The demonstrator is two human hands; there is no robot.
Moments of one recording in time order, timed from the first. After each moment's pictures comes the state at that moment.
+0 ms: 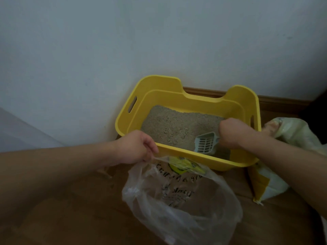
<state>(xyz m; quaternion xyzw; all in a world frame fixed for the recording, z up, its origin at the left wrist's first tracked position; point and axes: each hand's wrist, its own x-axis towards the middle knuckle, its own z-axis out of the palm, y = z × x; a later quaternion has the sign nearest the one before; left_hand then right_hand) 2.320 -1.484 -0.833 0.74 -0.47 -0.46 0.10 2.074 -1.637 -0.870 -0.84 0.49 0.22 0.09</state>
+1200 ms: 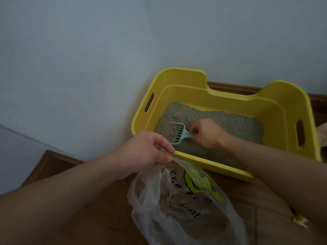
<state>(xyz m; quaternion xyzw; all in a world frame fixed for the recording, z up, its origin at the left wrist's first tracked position) 2.355 -1.484 -0.842 0.72 -0.39 -0.52 0.24 2.202 -1.648 -0.947 -0.86 0.42 0.05 0.28</state>
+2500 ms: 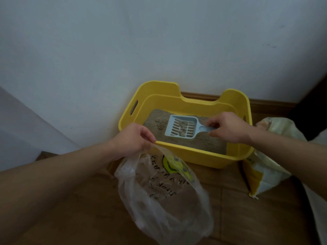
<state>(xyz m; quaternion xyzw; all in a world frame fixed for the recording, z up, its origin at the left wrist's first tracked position) 2.326 -1.474 -0.828 0.76 -0.49 -0.37 0.19 2.059 -1.622 -0.848 -0.85 0.45 -0.02 0.27</state>
